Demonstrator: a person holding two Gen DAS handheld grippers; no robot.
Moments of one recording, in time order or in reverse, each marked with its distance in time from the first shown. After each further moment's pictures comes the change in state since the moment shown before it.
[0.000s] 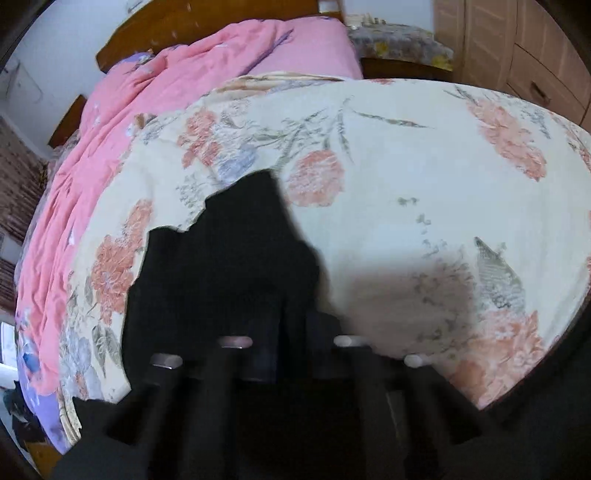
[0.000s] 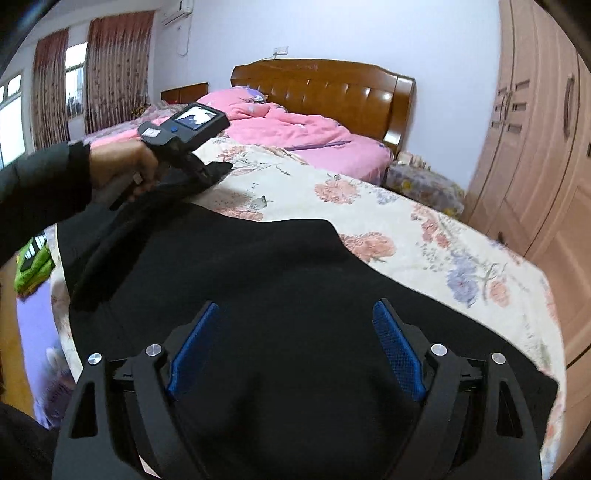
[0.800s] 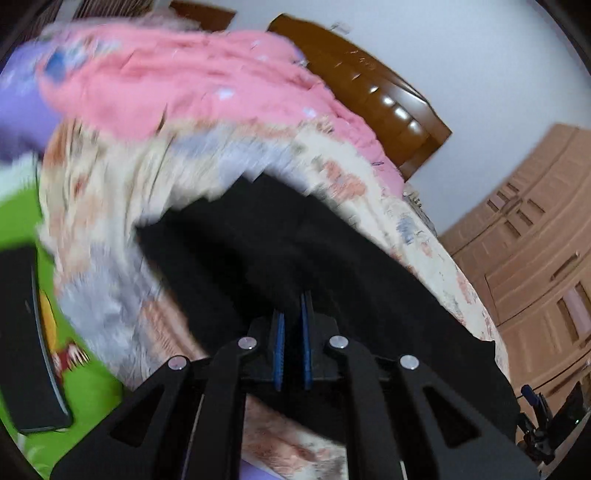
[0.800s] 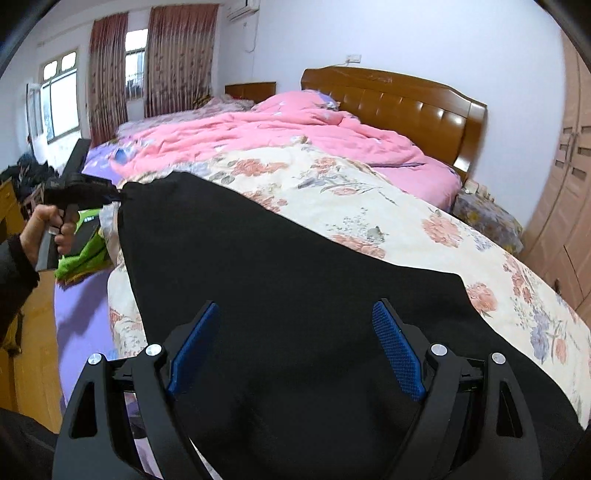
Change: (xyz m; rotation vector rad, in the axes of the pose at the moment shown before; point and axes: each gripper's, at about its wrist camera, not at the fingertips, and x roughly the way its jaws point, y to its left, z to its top) left arm -0.064 0.278 -0.326 -0.831 -0.336 -0.442; right arm 0.017 0.122 0.033 -0.167 -0.011 0.181
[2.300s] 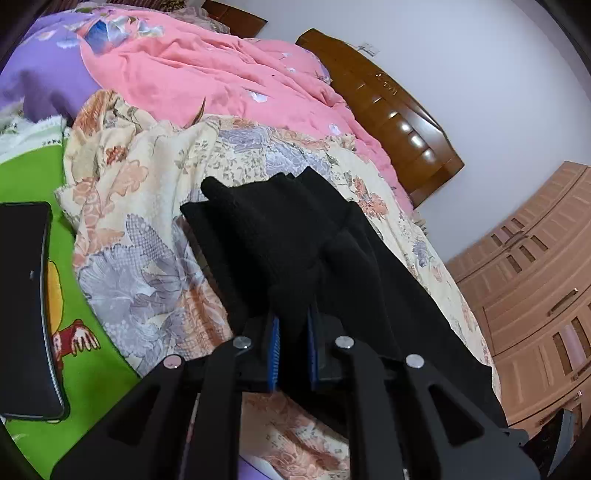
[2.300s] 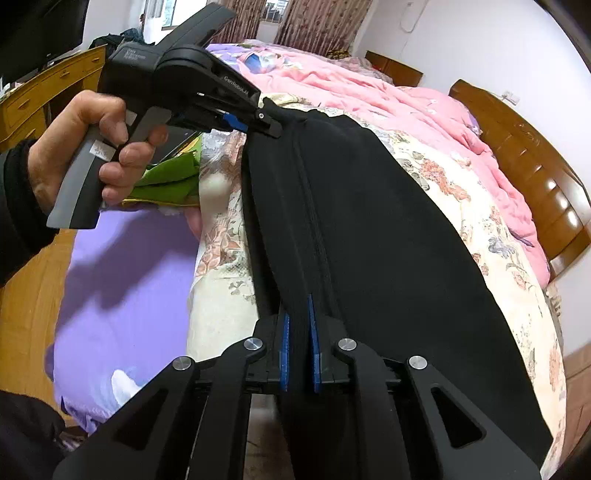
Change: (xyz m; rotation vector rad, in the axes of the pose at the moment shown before) left arm -0.008 0.030 -0.008 -0.104 -0.073 -0.008; right arm 0.134 0.200 0.036 -0.496 0.135 0.233
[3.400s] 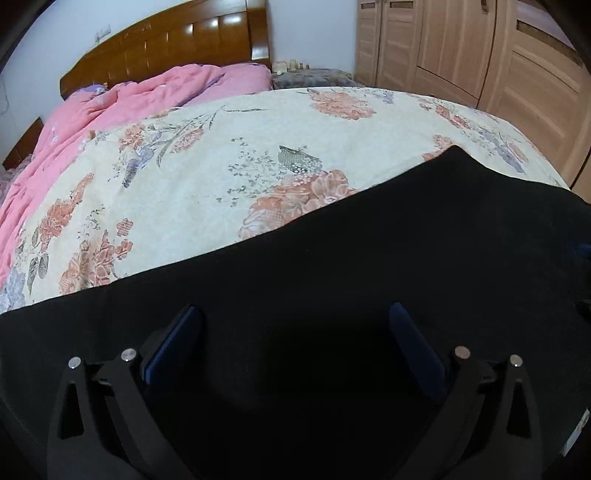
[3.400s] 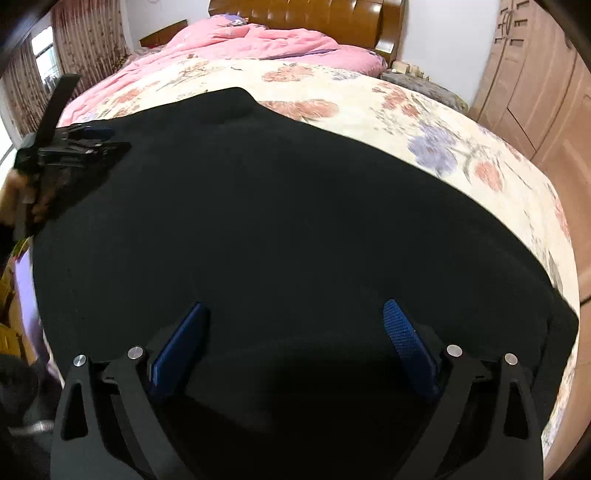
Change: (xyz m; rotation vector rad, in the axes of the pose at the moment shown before) left arm 0.165 -0.335 -0.182 0.963 0.340 0.073; right arm -0.206 -0.204 -0.355 0.779 0.195 -0.237
